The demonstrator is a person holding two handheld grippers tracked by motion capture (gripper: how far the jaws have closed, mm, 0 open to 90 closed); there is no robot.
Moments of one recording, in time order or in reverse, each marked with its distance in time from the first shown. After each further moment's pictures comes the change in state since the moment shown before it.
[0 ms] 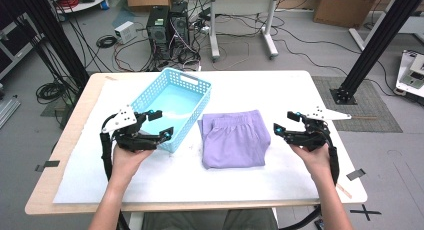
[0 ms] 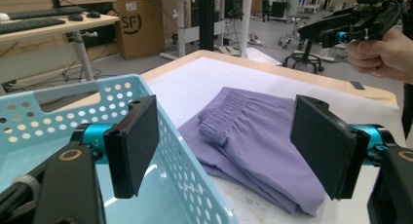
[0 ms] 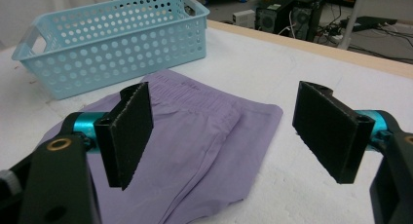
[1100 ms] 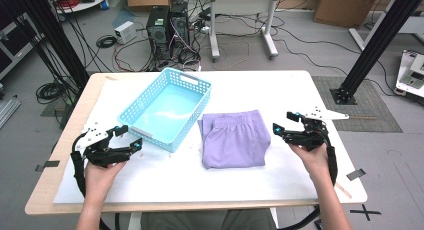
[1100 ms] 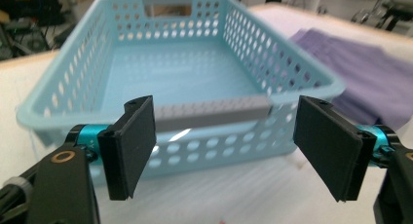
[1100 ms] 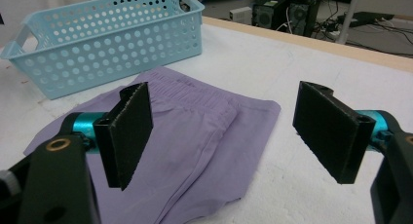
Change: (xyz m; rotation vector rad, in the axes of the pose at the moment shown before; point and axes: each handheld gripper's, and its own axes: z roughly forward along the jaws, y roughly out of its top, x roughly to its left) left arm 0.030 -0.067 -0.065 0.133 0.252 -0.095; right arm -0.002 -0.004 0.005 0.007 -0.012 0.006
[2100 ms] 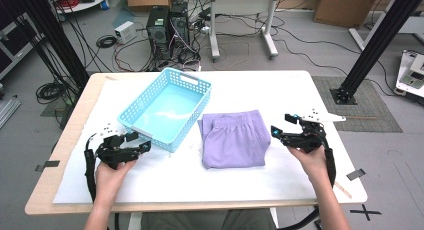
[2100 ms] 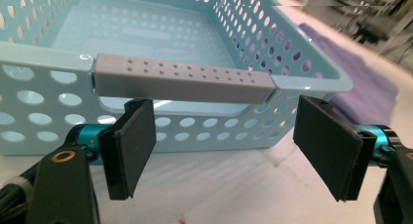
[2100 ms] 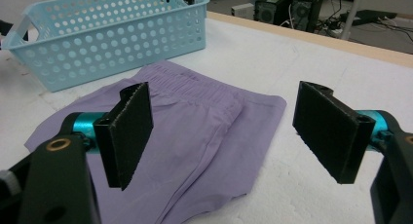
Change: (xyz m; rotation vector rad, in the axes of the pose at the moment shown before) left arm 0.002 -0.012 0.025 0.069 -0.093 -0.244; right arm 0.006 -0.004 0.003 0.015 0.003 -0.013
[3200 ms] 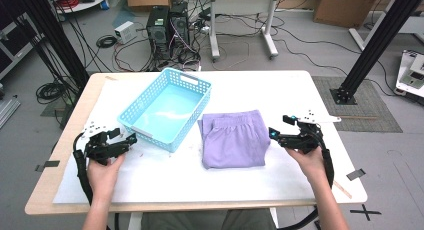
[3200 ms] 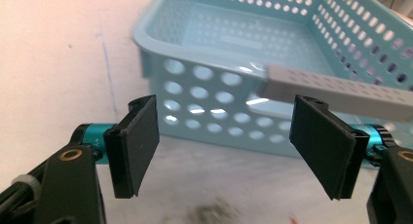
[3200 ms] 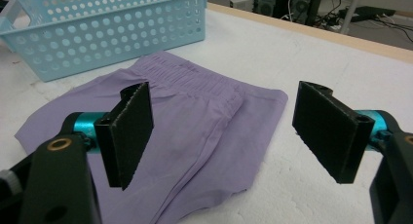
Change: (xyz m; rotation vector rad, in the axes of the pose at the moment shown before) left arm 0.024 0.004 -0.017 -0.032 0.327 0.002; right arm 0.003 -0.003 0.006 0.024 -0.014 -0.029
